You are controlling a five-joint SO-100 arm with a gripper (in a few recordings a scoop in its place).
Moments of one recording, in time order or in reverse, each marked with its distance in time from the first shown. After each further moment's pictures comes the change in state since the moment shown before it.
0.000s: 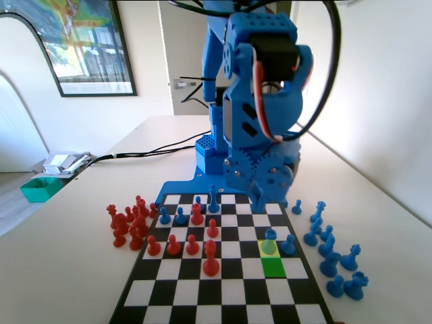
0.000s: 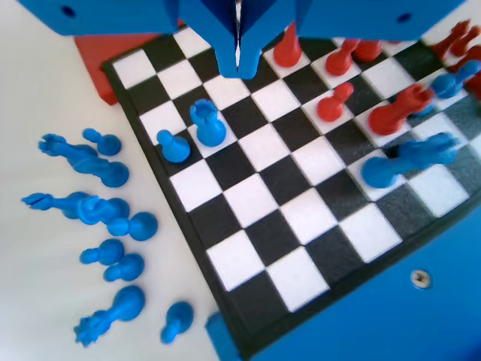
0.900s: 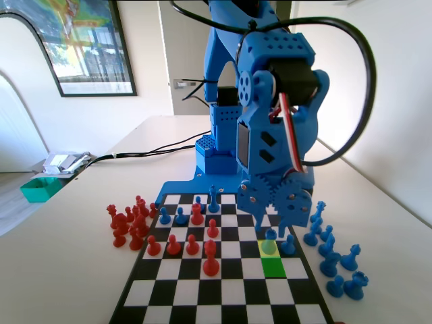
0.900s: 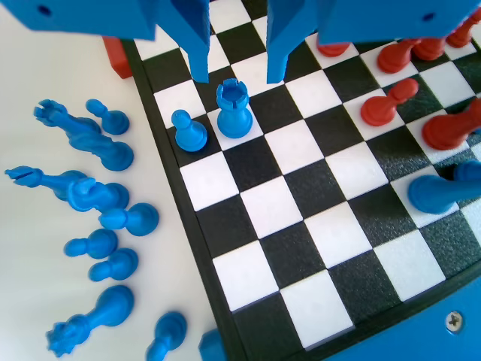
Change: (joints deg) arm -2.0 -10.4 -6.8 -2.9 -5.1
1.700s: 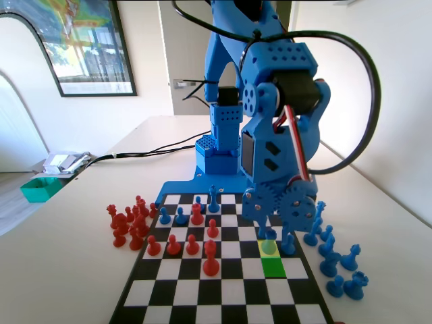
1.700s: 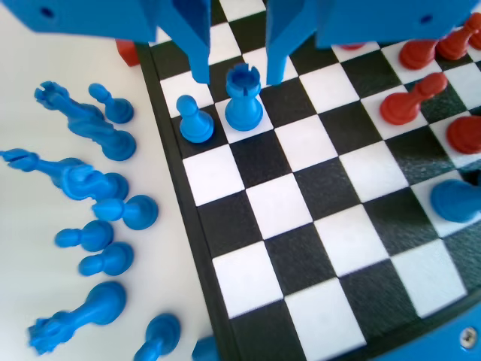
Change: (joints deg) arm -1.1 -1.8 2.3 -4.1 -2.2
